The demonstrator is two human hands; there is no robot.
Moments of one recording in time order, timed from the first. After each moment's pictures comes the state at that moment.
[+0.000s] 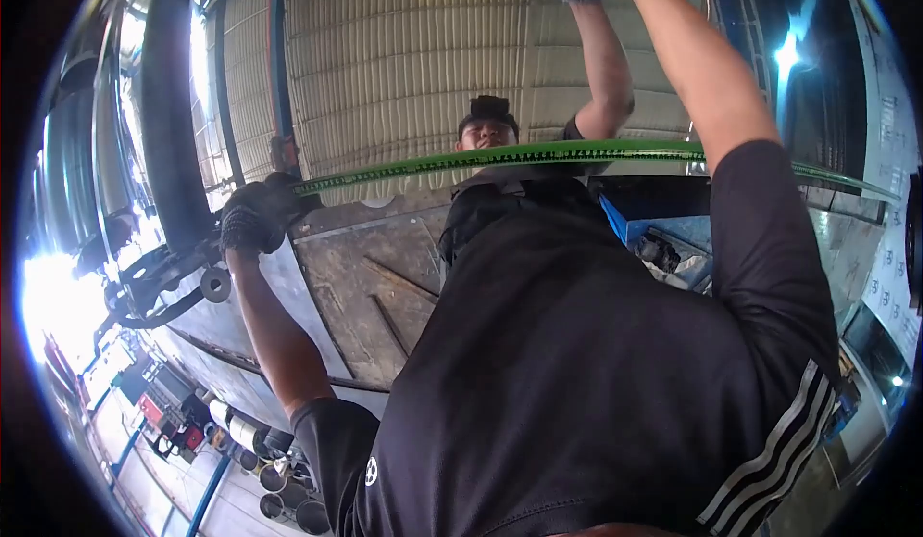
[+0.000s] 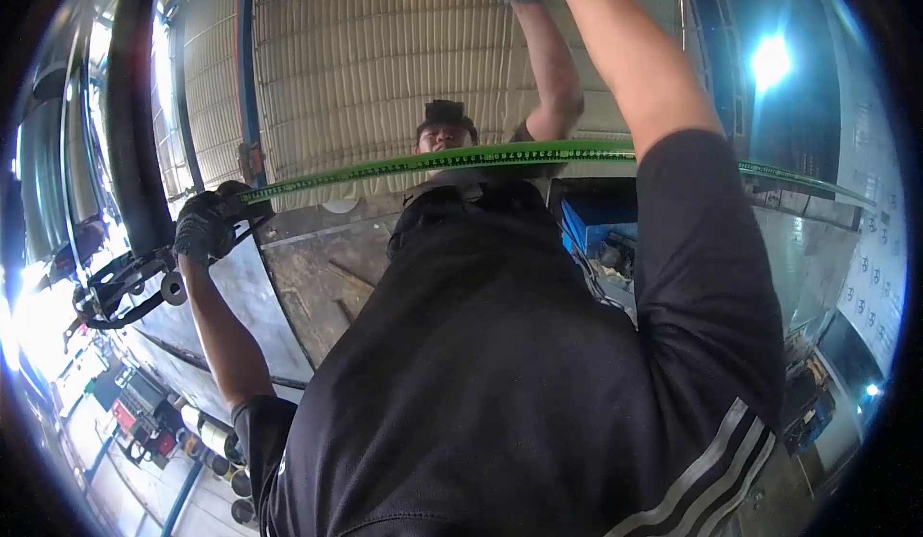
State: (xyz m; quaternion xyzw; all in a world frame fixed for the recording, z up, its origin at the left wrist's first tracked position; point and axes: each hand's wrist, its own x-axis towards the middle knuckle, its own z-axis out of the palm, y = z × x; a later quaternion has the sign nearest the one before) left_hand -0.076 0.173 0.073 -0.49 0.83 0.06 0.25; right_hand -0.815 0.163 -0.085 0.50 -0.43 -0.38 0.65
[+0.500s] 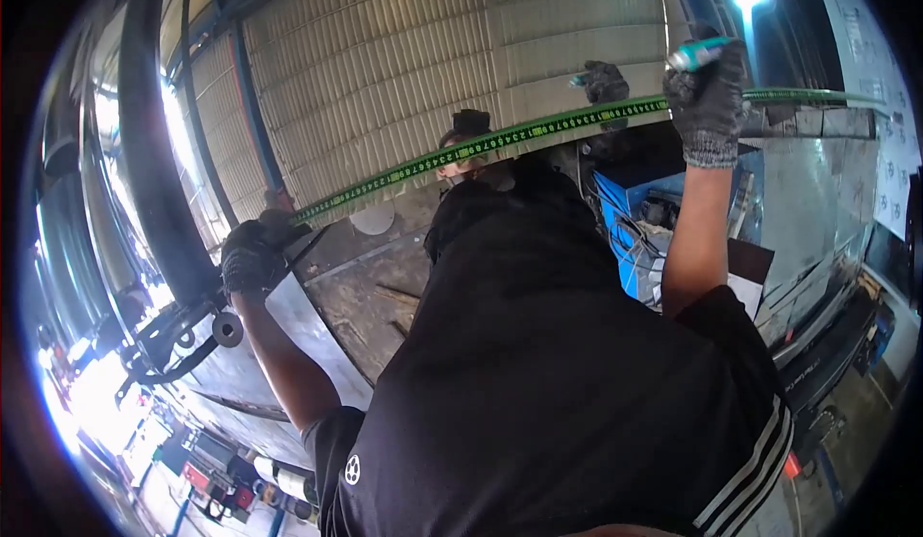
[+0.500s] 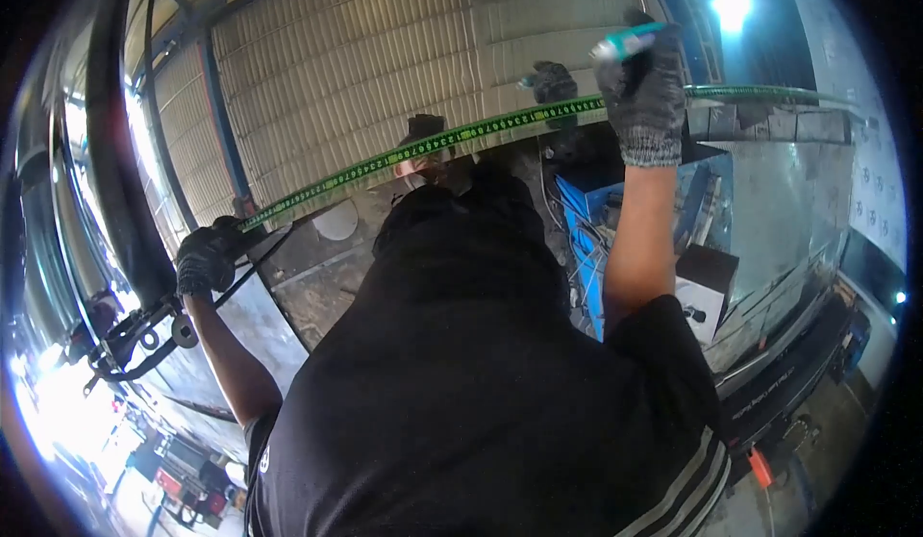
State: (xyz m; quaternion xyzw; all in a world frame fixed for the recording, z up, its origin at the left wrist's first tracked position) left_hand -0.128 0.191 0.106 -0.31 0.90 -0.02 0.31; right_hand -0.730 0.537 0.040 -0.07 0.36 -0.83 0.41
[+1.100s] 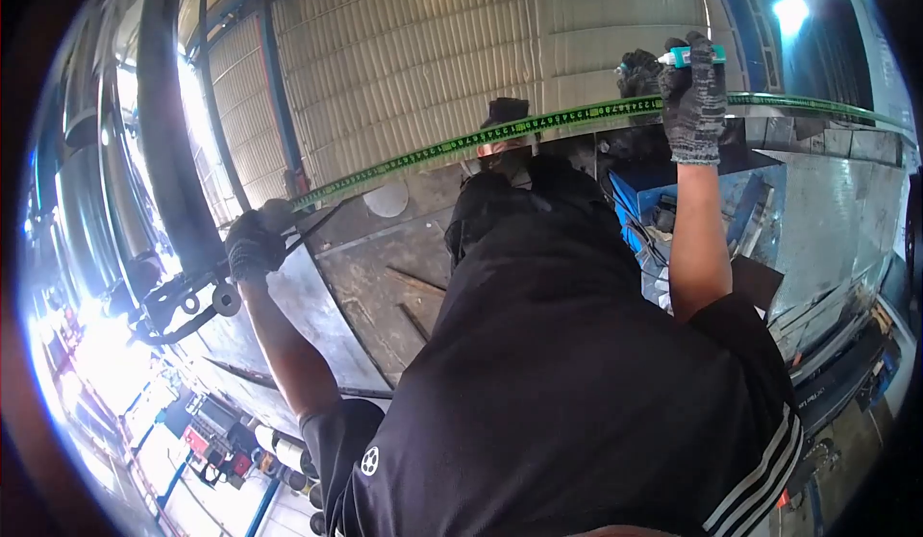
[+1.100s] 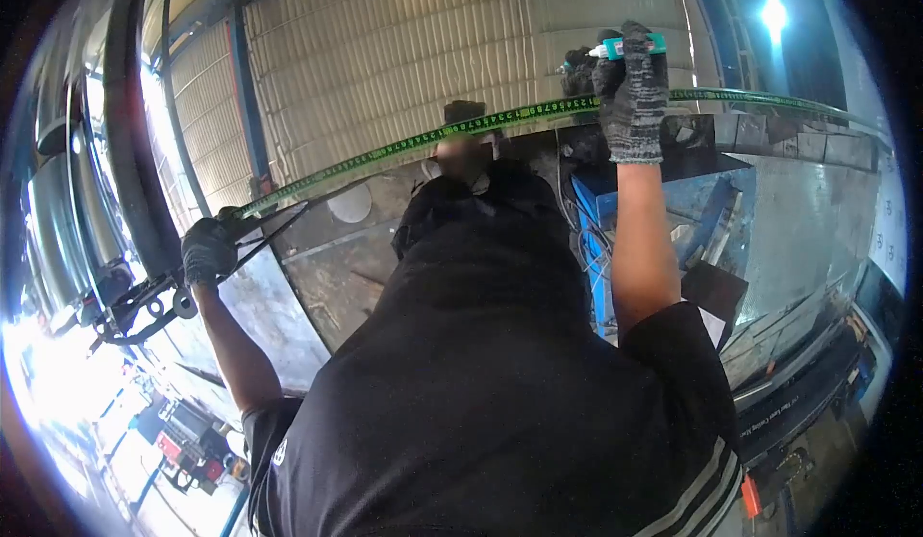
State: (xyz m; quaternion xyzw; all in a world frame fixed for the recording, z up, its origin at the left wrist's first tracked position) left_hand -0.091 0.204 0.083 -0.38 0.89 -0.09 0.24; right_hand -0.718 0.536 0.009 -0.02 0.51 -0.81 0.28
